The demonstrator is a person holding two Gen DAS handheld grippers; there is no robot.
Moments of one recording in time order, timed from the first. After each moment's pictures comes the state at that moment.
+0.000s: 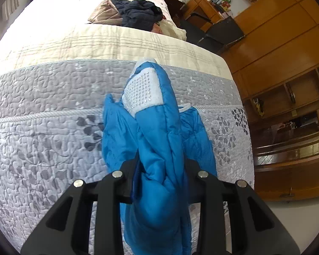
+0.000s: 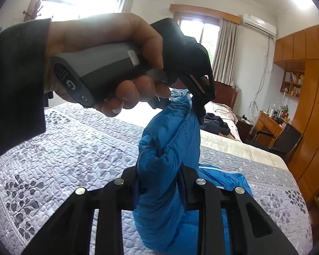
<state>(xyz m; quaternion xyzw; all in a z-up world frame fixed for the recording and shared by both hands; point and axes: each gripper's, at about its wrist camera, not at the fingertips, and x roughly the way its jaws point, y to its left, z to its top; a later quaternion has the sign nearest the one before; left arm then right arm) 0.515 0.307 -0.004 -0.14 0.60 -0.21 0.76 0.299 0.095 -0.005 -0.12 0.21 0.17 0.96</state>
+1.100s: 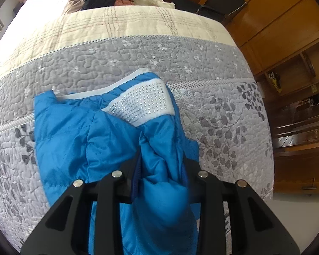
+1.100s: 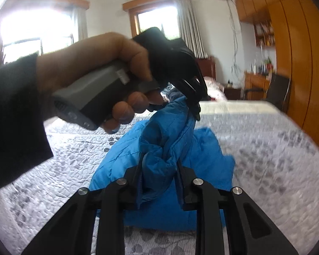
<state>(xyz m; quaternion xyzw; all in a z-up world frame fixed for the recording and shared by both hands) 0.525 0.108 -0.077 -0.05 0.63 -0.19 0.75 0.308 -0.091 -0.061 0.06 0.25 0.14 0.95</state>
